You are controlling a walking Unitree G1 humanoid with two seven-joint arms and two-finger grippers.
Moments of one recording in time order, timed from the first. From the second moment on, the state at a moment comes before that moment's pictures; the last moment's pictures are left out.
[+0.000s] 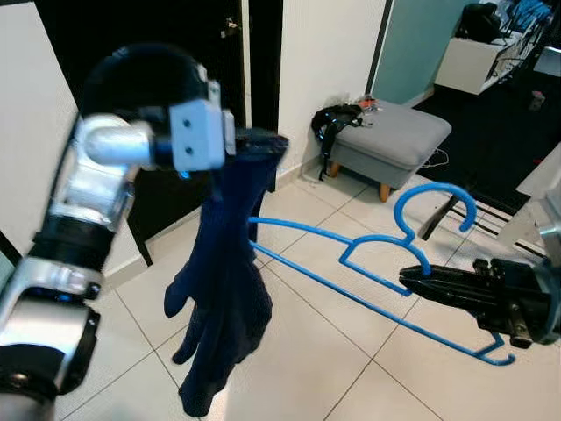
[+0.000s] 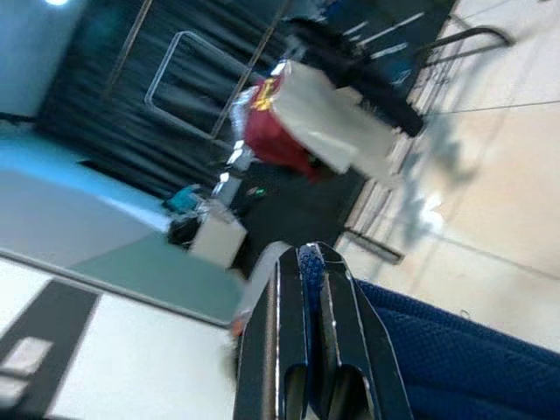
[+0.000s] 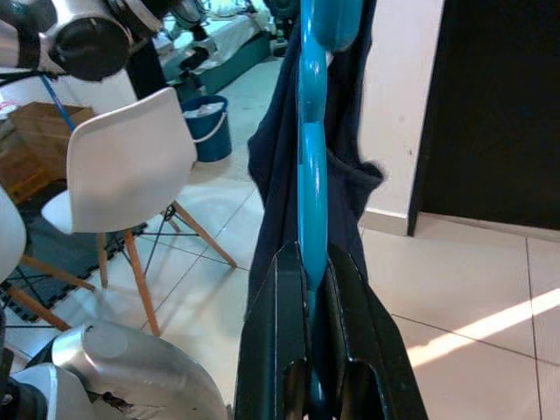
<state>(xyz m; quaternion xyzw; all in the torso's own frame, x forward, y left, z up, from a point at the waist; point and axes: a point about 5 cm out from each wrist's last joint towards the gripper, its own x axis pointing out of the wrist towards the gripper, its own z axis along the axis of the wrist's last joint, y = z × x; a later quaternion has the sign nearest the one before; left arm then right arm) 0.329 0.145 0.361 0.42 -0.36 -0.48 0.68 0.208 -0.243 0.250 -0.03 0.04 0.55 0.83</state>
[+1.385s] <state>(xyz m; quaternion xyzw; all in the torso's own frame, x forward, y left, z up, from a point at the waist) 0.333 0.150 0.355 0.41 -0.32 -0.49 0.70 0.206 -0.251 0.234 -0.06 0.09 0.50 0.86</state>
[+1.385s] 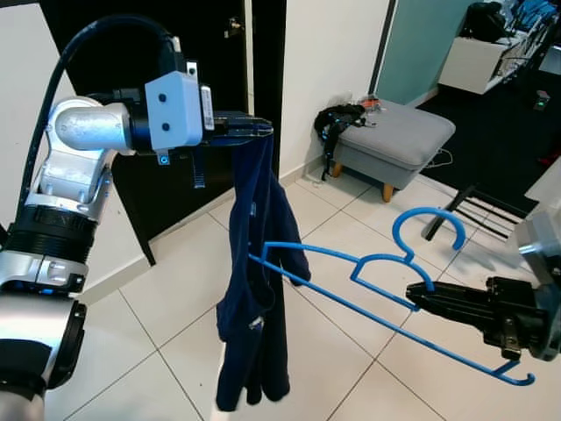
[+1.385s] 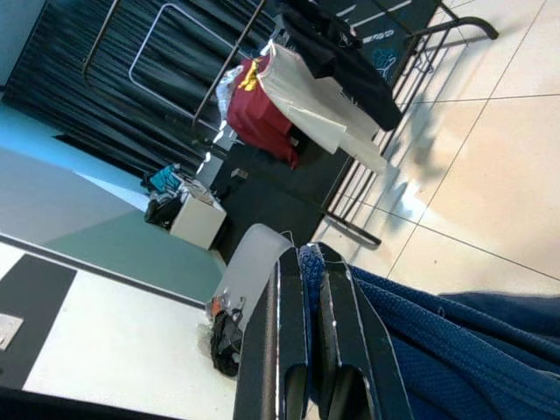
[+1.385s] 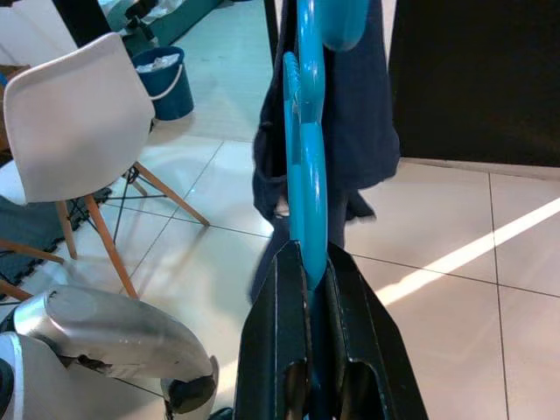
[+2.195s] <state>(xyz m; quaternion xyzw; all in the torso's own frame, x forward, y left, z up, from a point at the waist) 0.330 0.142 0.365 0.32 -0.33 -0.52 0.72 0.222 -0.255 0.217 -0.13 0.14 0.44 0.88</state>
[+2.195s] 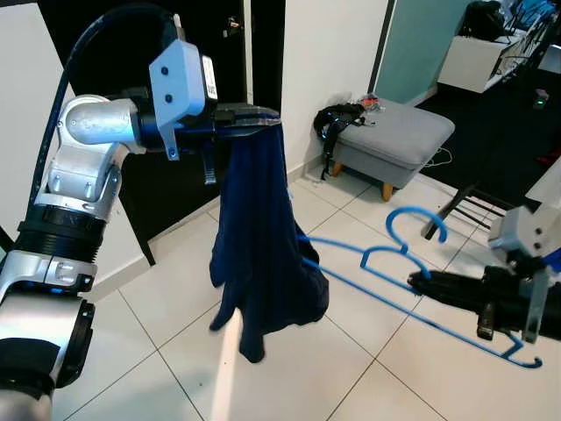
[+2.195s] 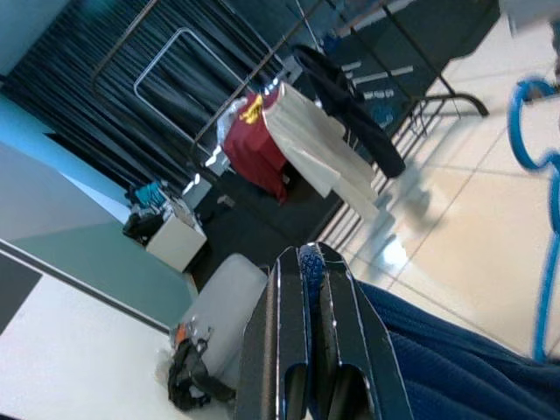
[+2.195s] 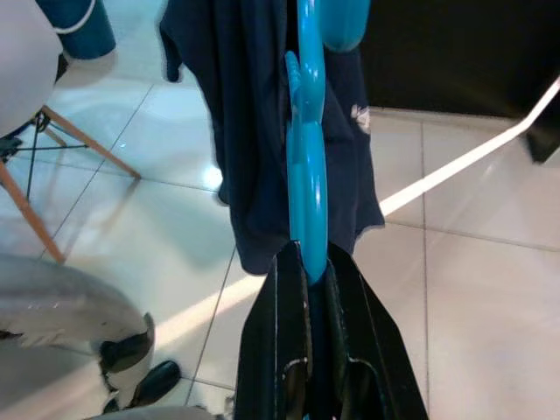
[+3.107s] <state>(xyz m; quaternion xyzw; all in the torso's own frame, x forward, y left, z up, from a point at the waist) 0.284 0.083 0.301 0.15 -0.31 -0.66 0.66 0.301 -0.268 0.228 0.15 0.02 0.17 0.97</state>
